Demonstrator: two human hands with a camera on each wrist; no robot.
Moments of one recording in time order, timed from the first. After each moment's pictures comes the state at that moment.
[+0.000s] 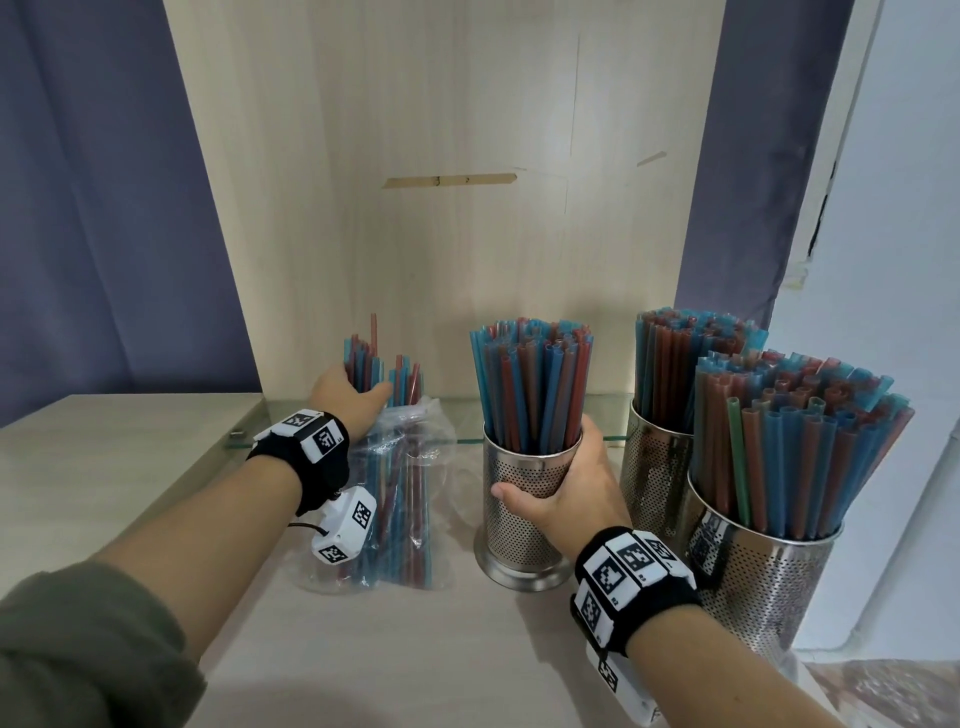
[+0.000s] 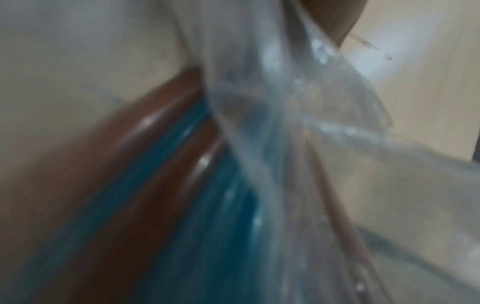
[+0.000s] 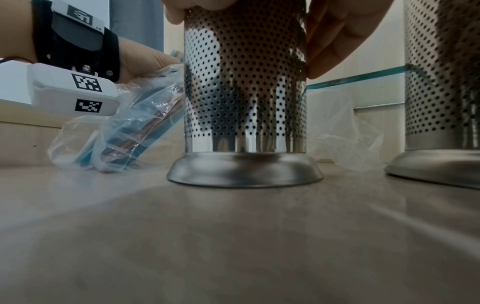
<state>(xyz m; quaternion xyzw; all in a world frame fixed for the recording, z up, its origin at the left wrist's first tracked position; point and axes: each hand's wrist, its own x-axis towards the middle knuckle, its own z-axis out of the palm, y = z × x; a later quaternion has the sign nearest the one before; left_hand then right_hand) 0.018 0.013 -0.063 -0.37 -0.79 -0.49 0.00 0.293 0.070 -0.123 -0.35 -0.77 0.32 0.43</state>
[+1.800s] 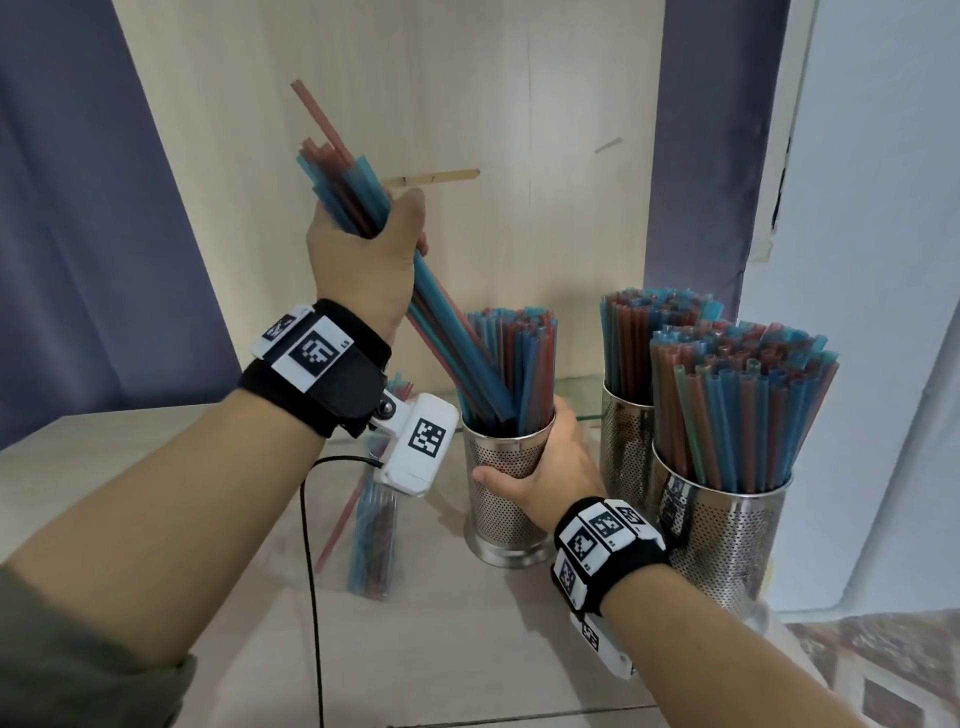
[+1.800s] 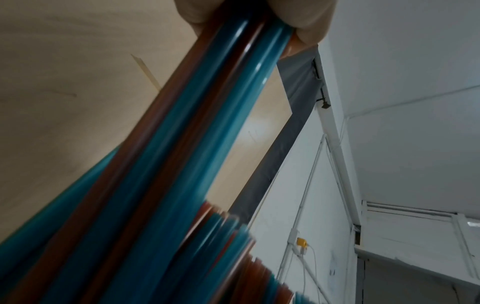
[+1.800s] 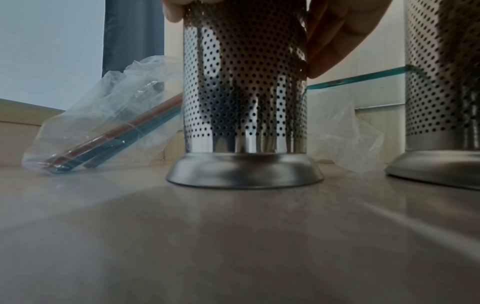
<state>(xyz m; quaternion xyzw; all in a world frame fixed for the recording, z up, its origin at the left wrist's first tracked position) 0.162 -0.018 0.073 -0.44 -0.41 -0.80 0.02 0.300 0.057 -0.110 -0.37 -0.76 0.34 0.41</state>
